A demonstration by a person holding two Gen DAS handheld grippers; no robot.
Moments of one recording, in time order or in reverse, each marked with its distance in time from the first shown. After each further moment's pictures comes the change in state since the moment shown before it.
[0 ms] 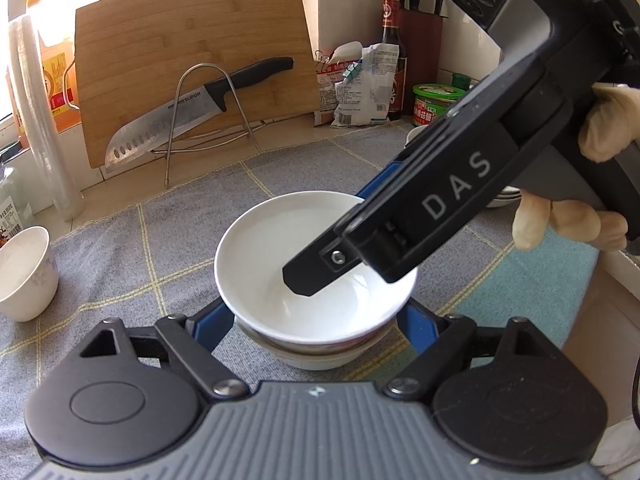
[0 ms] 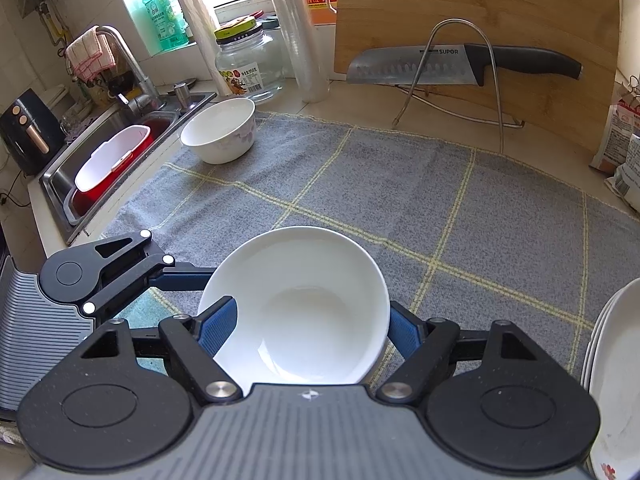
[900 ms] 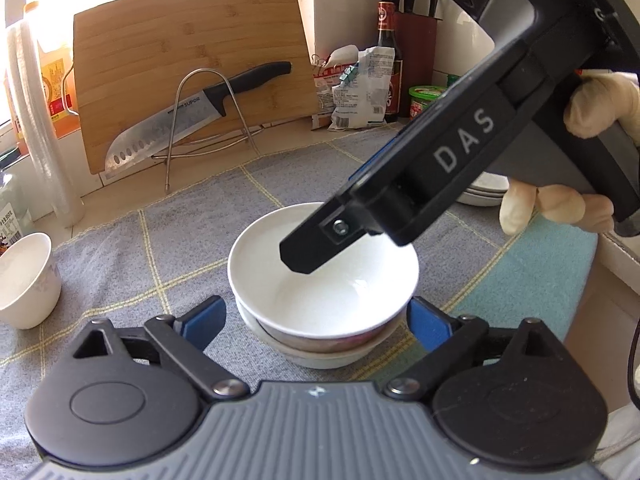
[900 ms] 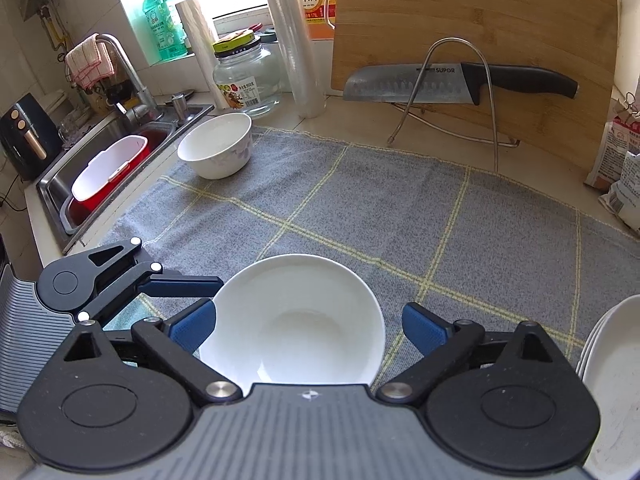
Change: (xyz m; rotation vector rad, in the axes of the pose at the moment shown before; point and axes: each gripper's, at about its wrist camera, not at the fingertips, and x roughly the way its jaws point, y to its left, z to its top) left arm -0.005 0.009 -0.002 0.026 -0.014 -0.016; right arm -0.003 0.000 0.008 -0.013 -0.040 -0.020
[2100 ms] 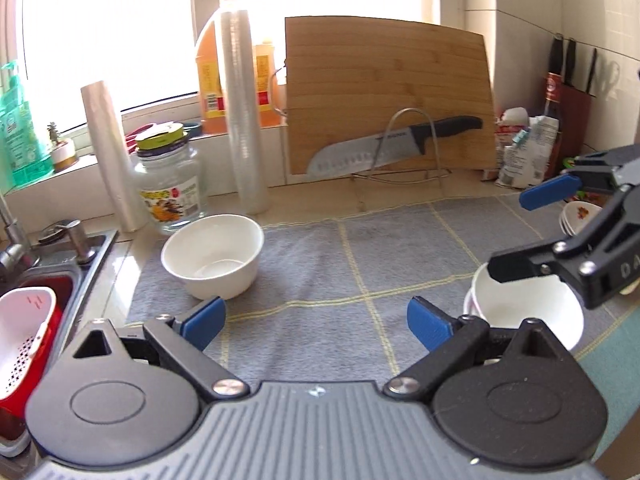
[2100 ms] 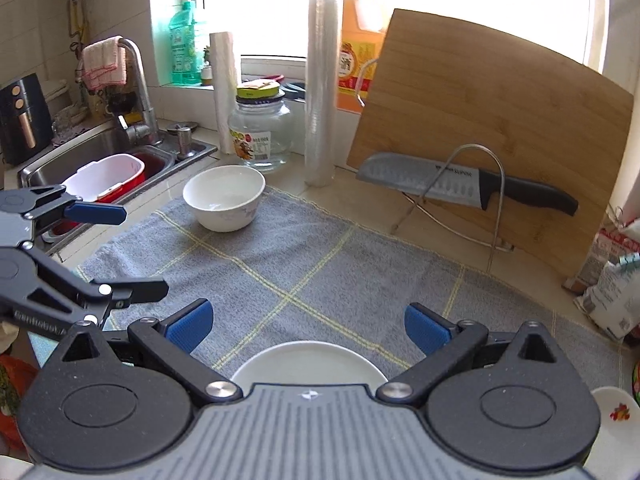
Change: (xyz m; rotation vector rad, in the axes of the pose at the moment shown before) left arm -0.058 0.096 -0.015 -0.261 -0.059 0.374; right arm -0.002 0.056 0.023 -0.190 -0.180 -0.128
